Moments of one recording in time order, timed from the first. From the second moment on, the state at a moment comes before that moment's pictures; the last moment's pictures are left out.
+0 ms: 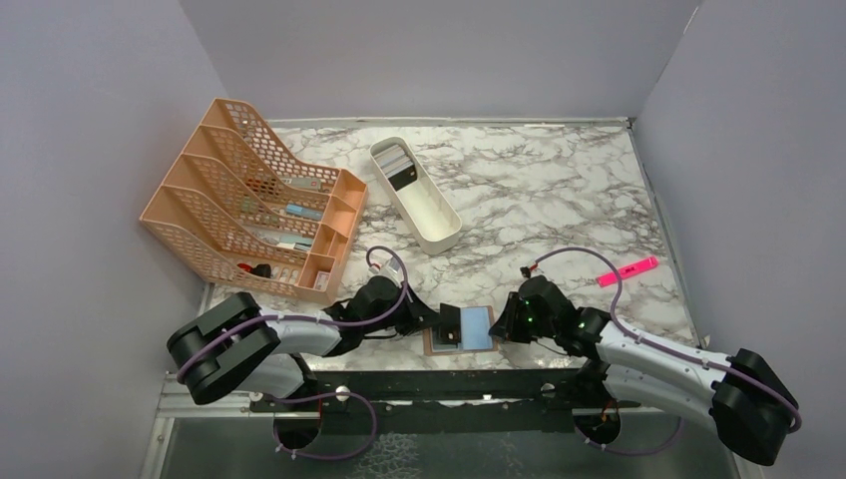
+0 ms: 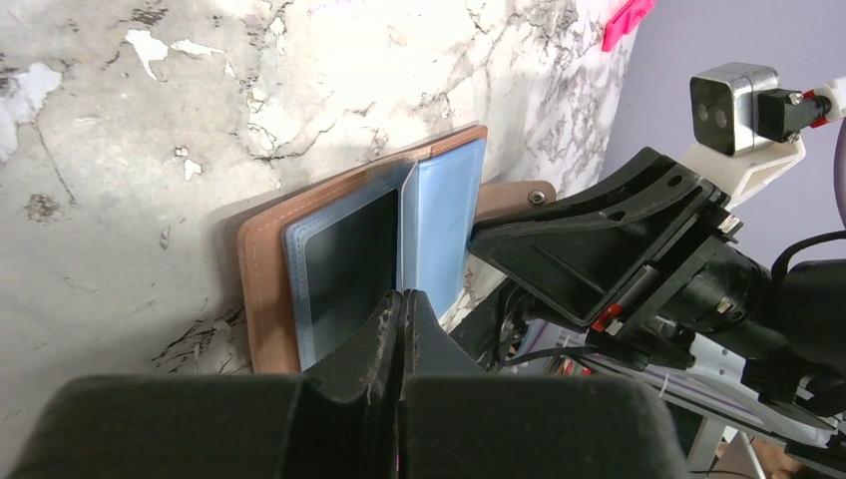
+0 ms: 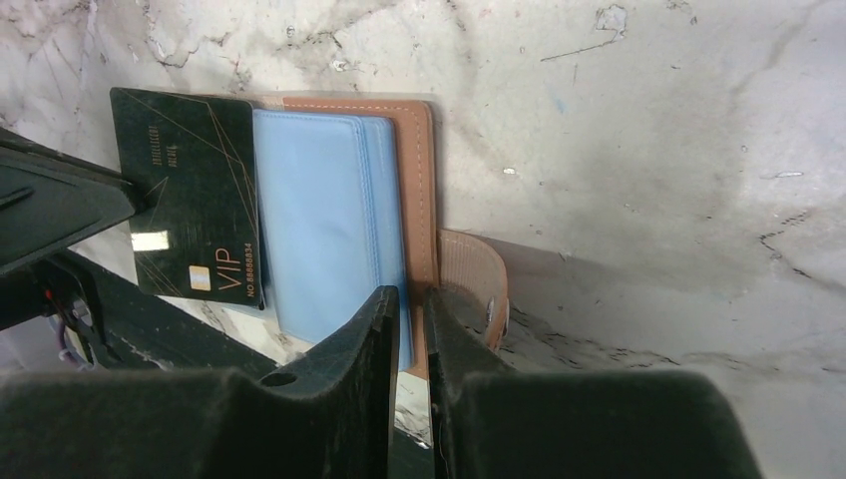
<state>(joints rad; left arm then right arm) -0.91 1.33 0.24 0.57 0.14 -1.31 0.82 0.90 0.27 -0.23 -0.02 0.90</state>
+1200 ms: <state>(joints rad) -1.01 1.37 0.23 0.60 -0.02 -1.29 0.82 0.89 0.25 -0.18 -0.04 0.91</state>
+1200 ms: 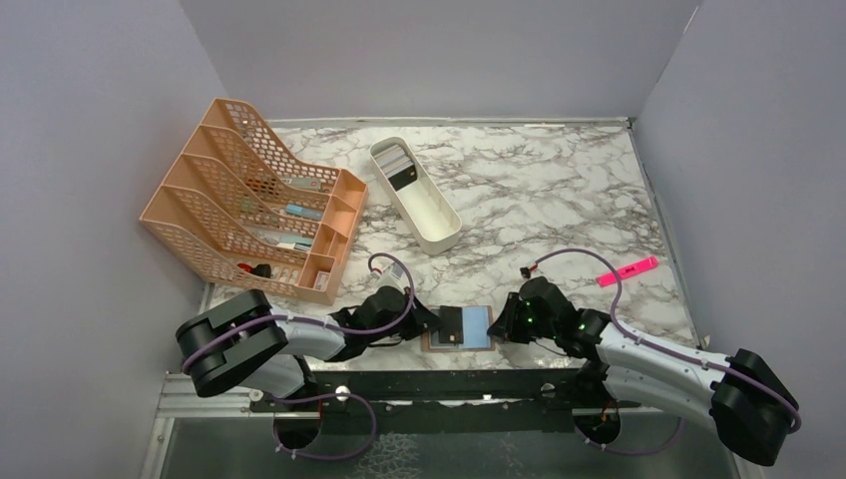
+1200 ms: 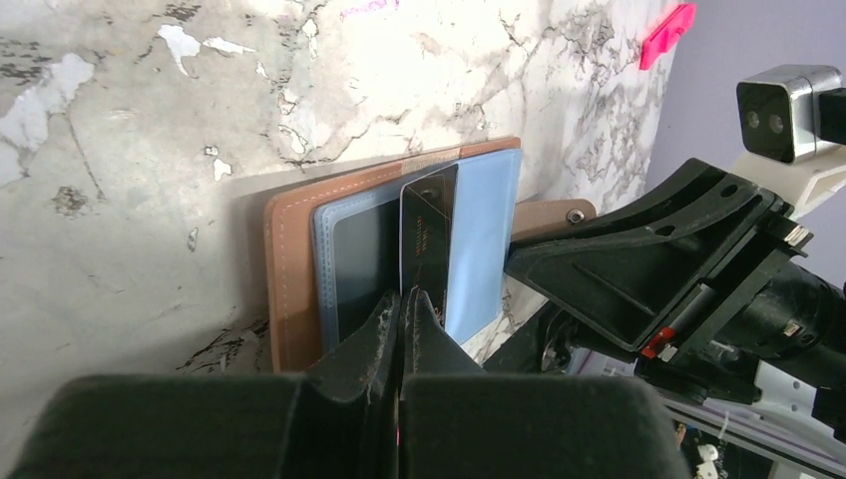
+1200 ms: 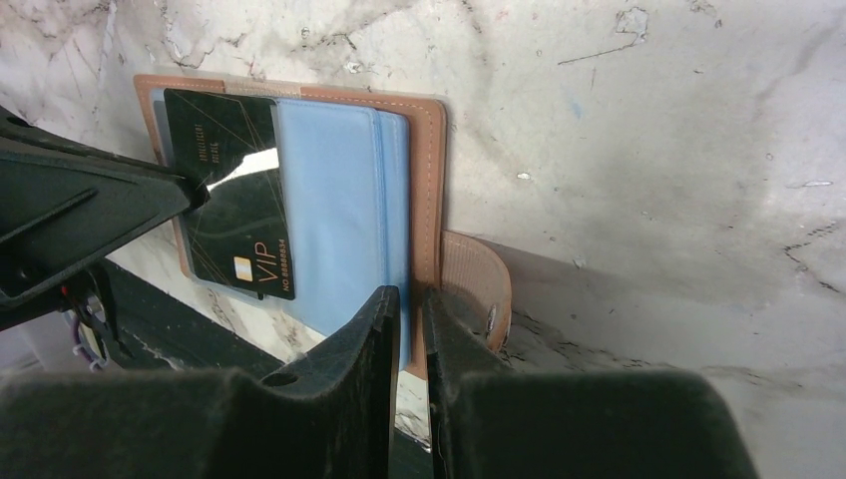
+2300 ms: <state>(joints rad) -1.11 1.42 0.30 0.60 -0.10 -1.23 0.82 0.80 0.23 -0.22 -0.07 0.92</state>
